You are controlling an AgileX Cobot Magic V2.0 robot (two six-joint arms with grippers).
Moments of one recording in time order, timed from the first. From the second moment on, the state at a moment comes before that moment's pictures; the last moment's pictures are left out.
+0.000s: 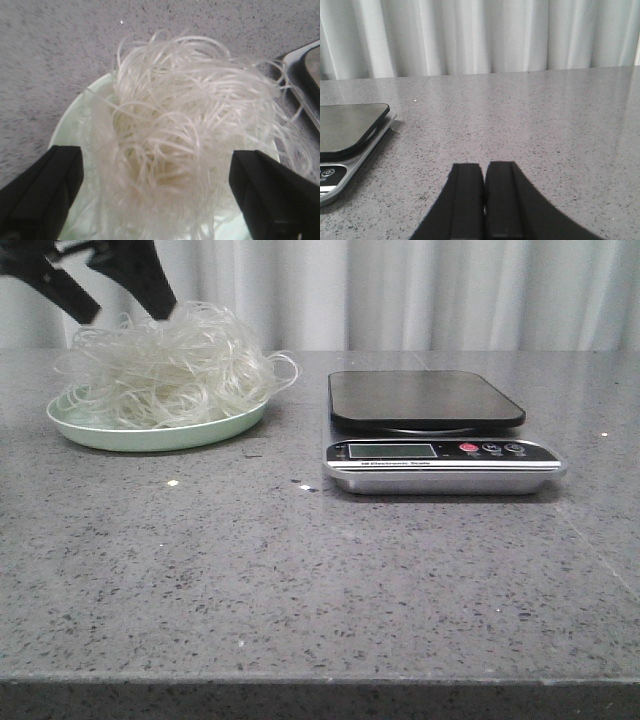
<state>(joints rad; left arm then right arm) -0.21 1.69 -1.41 -0.47 0.75 0.47 -0.03 -0.01 0.03 0.03 0.04 0.08</state>
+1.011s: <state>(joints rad) -0.21 1.85 -1.45 -0.54 0.74 0.47 -0.03 -0.01 0.03 0.03 0.04 0.08</state>
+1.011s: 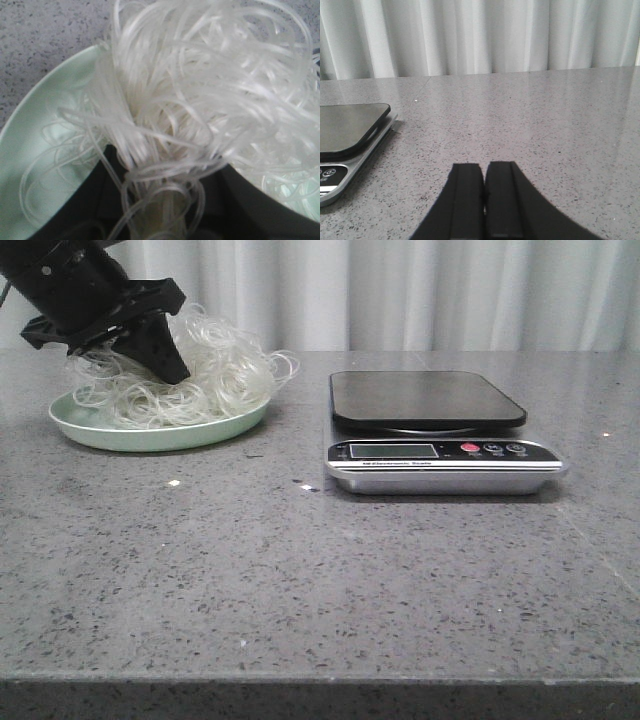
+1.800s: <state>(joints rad) -0.23 1.65 -1.67 -0.56 0.83 0.48 -0.03 -0.01 0.03 0.03 0.04 0.08</state>
